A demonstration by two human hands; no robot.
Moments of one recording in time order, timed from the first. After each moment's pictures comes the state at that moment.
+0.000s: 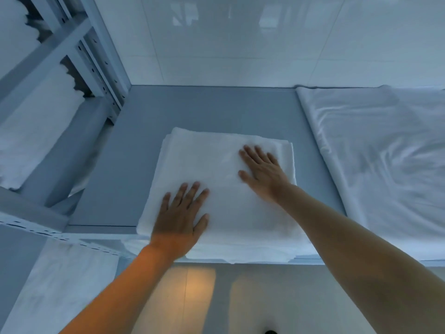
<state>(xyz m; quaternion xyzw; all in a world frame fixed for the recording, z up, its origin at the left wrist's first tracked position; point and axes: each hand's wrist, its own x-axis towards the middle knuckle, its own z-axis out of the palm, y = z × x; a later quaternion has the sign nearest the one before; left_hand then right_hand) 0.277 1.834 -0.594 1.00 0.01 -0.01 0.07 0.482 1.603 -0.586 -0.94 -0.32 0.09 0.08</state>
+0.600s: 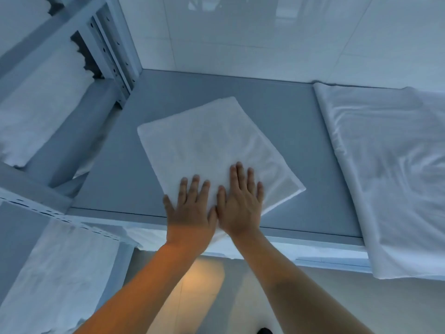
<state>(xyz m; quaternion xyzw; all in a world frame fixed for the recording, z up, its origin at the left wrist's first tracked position) 0.279 1.793 -0.590 0.98 0.18 -0.05 0.06 0.354 1.680 -0.601 -0.97 -0.15 0.01 0.18</state>
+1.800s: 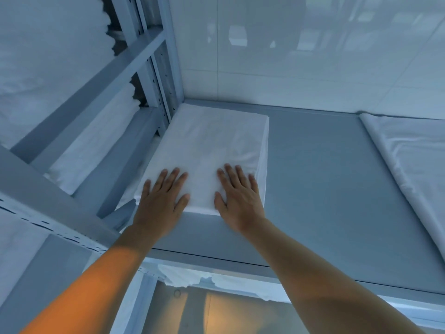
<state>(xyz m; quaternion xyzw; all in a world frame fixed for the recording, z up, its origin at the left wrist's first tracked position) 0.304 2.046 -0.607 0.99 0.13 0.04 0.07 0.416 1.834 -0.612 -0.93 -0.33 0.01 0.14</state>
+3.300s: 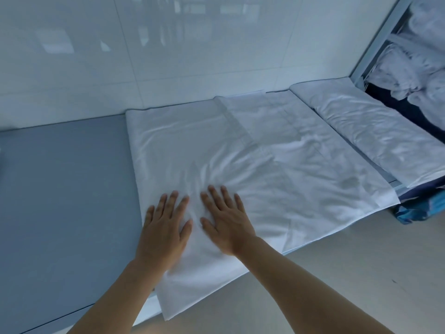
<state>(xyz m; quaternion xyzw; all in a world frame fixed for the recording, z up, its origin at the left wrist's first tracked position) 0.470 1.448 -0.611 0.99 -0.10 0.01 0.11 0.491 1.244 -0.613 -0.98 -0.16 0.04 0.11</state>
